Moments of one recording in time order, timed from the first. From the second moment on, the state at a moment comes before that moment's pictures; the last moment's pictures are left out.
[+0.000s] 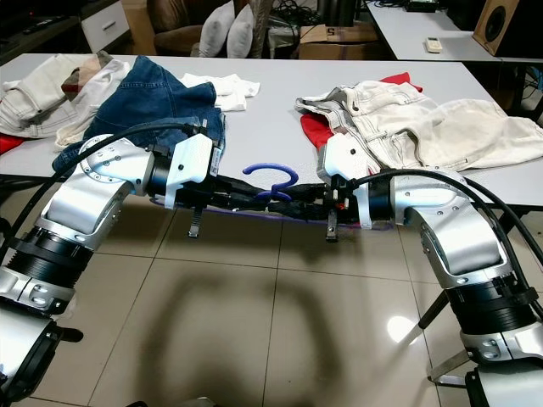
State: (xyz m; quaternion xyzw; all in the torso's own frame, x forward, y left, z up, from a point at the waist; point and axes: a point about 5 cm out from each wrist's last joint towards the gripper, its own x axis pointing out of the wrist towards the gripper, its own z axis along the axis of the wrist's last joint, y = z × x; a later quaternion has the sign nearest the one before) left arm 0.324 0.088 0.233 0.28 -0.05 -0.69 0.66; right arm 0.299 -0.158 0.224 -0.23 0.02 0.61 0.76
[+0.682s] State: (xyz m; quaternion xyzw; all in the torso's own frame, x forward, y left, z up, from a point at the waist) left arm 0.326 0.101 0.249 0.21 -0.09 -0.69 0.69; right arm 0.294 -0.165 0.214 -0.20 0.05 0.60 0.78
